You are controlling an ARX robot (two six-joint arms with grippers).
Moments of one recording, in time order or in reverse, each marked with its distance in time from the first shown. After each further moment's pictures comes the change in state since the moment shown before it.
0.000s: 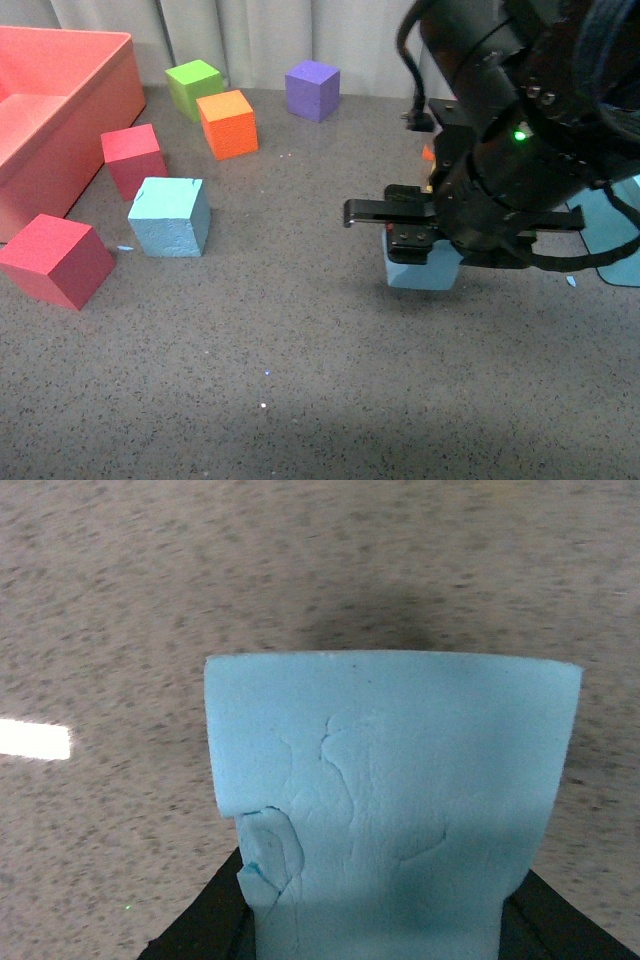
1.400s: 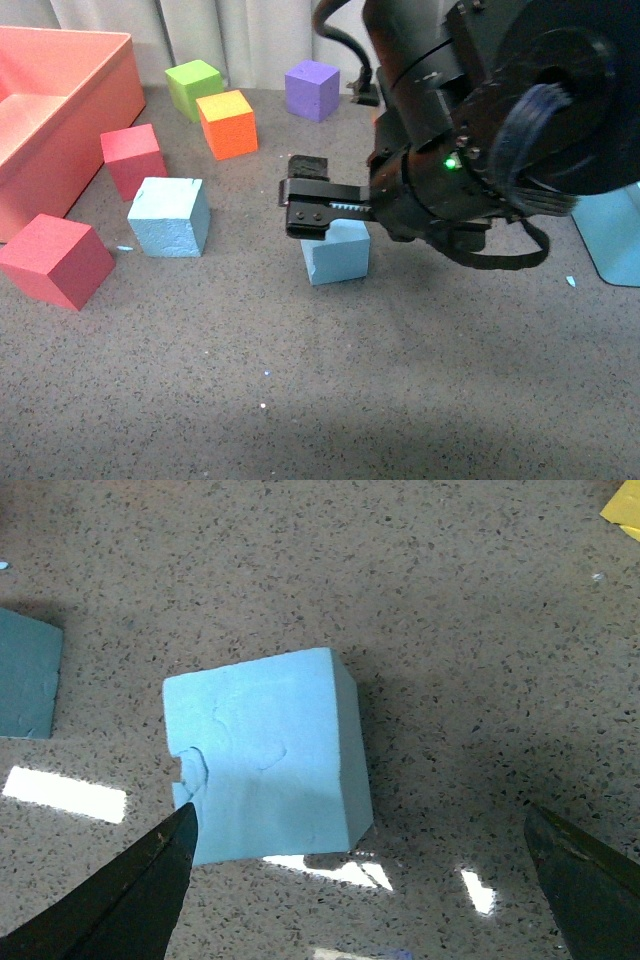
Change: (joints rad) left arm 0.000 0.000 0.000 0.000 0.000 0.000; right arm 0.055 -0.002 -0.092 0.344 -0.002 0.027
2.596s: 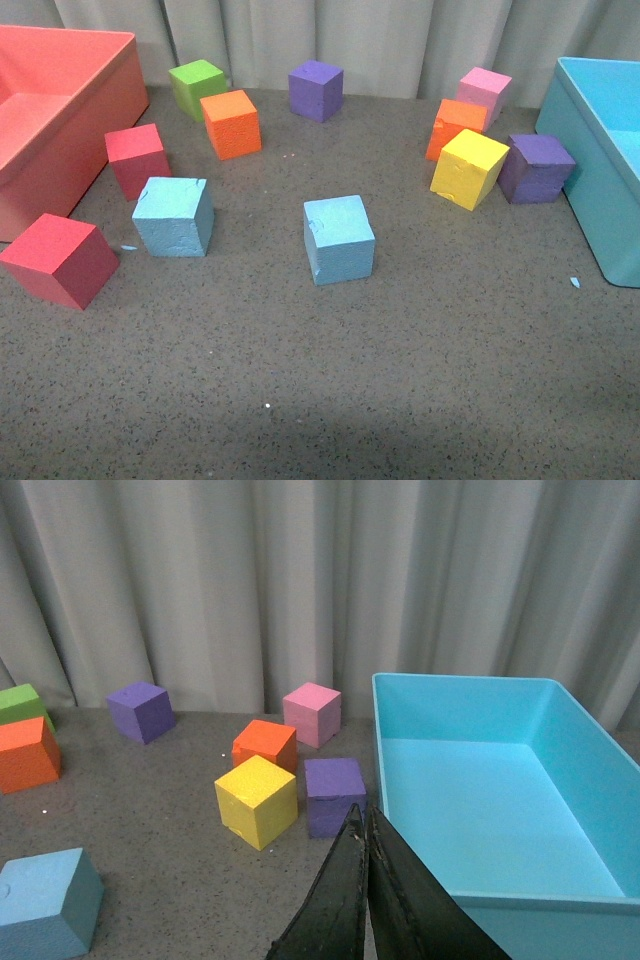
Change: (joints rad) left arm 0.000 -0.001 0.000 0.000 0.000 0.000; right arm -0.405 -1.015 -1.029 0.868 0.042 -0.415
